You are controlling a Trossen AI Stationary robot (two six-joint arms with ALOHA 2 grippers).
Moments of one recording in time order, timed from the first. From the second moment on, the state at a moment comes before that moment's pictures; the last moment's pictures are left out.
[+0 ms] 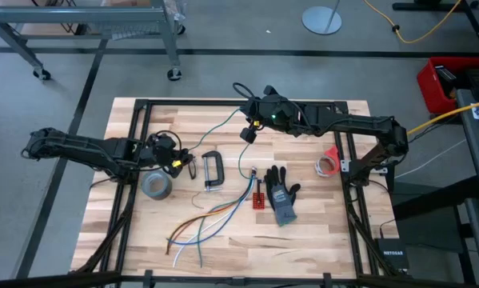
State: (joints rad) left arm -0.06 0.85 0.60 -0.72 -0.53 -0.65; right arm -0.14 1.59 1.57 -0.47 0.42 -0.06
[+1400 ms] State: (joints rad) left arm -0.03 0.85 0.60 -0.61 -0.67 -0.58; right arm -0.14 1.49 1.58 -0.68 -0.04 0.14
